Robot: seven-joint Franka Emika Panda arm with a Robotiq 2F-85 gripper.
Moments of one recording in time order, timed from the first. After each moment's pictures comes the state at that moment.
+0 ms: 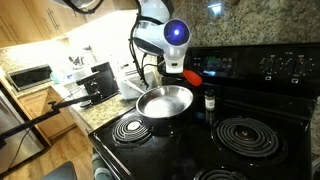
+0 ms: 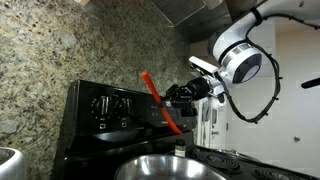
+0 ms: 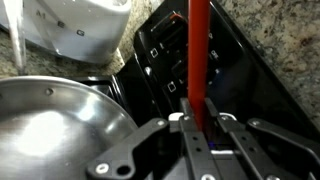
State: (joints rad) arm 0.01 0.49 0.05 -1.73 1.60 2.50 0.44
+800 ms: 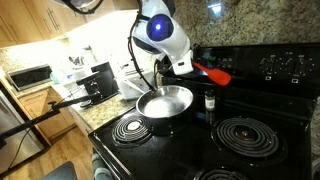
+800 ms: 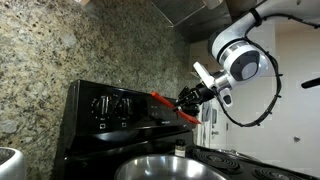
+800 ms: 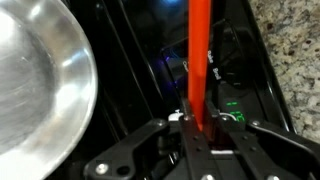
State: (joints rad) arm 0.02 0.50 0.05 -1.70 1.76 2.94 0.17
